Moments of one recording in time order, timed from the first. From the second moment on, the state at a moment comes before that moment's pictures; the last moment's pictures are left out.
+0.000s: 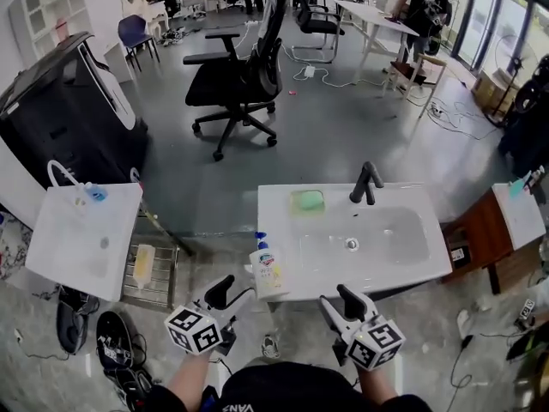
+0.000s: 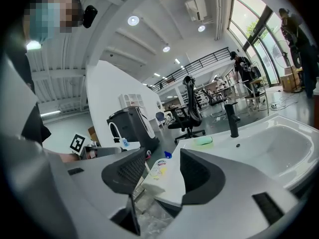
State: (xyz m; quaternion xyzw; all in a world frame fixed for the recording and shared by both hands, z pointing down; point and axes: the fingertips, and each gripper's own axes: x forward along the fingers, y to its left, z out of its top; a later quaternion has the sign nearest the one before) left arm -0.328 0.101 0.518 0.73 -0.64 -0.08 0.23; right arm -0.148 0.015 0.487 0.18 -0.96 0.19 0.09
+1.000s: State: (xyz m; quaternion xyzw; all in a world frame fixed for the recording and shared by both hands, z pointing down) left arm -0.395 -0.033 0.631 0.64 -0.56 -0.08 0.51; right arm -0.132 -0.040 0.502 0.24 -0.94 0.21 0.09
